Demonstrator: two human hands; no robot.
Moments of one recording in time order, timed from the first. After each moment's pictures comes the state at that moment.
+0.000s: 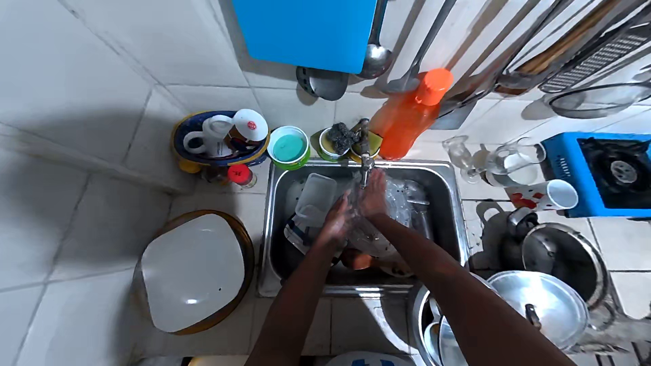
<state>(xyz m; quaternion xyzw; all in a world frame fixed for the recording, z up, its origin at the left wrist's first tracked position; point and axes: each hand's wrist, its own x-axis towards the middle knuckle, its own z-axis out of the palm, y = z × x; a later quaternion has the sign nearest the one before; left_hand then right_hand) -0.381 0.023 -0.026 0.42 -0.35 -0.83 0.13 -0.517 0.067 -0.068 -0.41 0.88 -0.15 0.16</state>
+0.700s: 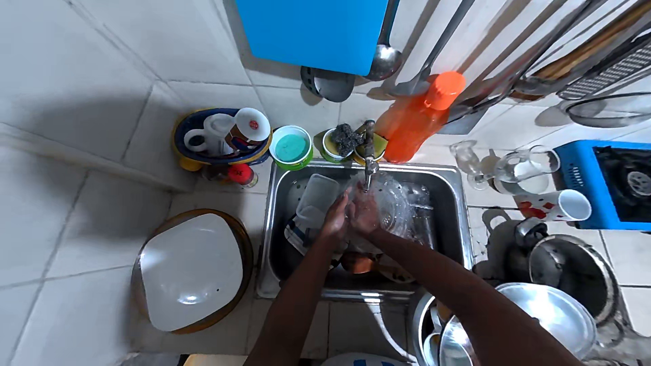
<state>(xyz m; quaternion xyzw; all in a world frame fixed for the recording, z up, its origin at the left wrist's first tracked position) -0.388 0.013 -0.040 0.40 -0.35 -0.83 0.18 -0.483 0.081 -0.075 -0.50 0.82 -0.20 0.17</state>
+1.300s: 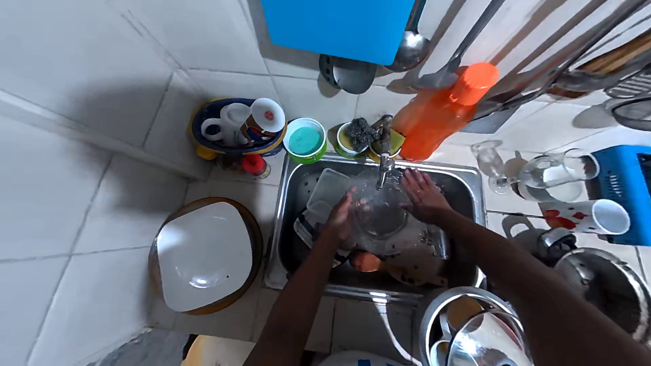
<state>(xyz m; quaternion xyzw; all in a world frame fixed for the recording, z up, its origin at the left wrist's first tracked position) -0.369 0.007 -0.050 0.35 -0.27 -0.88 0.17 -0.641 0.128 -0.052 -0.68 0.72 0.02 0.13</state>
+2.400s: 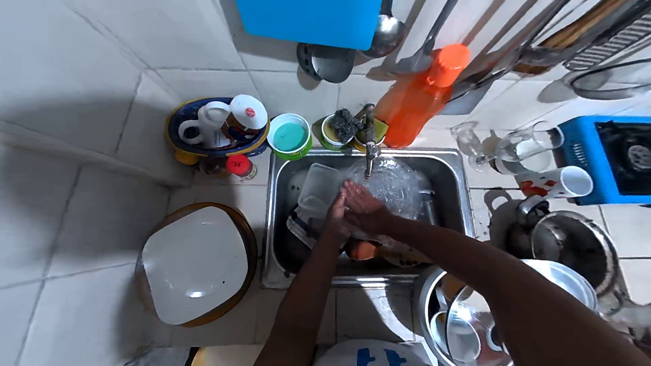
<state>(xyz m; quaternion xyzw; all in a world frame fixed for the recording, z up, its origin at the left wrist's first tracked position) -0.376 0.033 -0.055 0.34 -0.14 -0.90 0.22 -0.496 0.110 -0.060 -0.73 0.65 -0.15 0.14</state>
